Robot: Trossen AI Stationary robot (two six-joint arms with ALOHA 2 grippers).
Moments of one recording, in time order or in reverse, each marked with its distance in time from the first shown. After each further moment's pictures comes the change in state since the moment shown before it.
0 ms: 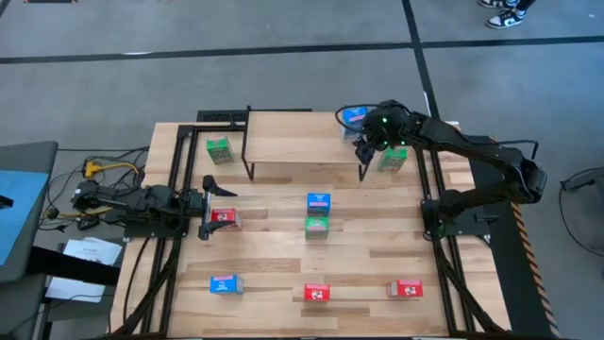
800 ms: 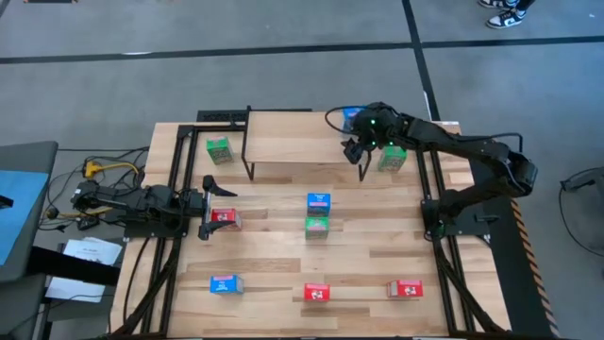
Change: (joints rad) left arm 0.000 0.000 0.000 0.000 0.000 0.000; right arm 0.027 0.100 0.000 0.143 -0.004 0.044
